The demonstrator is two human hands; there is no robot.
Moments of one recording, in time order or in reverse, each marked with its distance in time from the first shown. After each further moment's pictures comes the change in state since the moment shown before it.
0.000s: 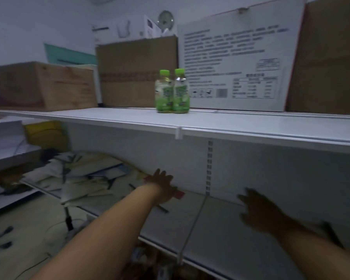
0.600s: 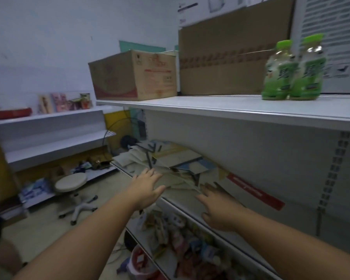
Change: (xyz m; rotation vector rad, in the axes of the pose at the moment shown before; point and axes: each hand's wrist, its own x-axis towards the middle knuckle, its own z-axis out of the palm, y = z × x) left_hand -0.103 -0.274 0.018 -0.114 0.090 -0.311; right_hand 0.082 -0.345 -0.002 0.085 -0.020 -0.761
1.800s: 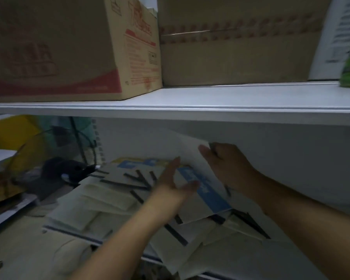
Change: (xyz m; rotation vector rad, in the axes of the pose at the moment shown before) left_hand 0.224 -0.089 -0.013 -1.153 -0.090 0.377; right_hand 0.242 -0.023 -0.089 0.403 0.695 0.506
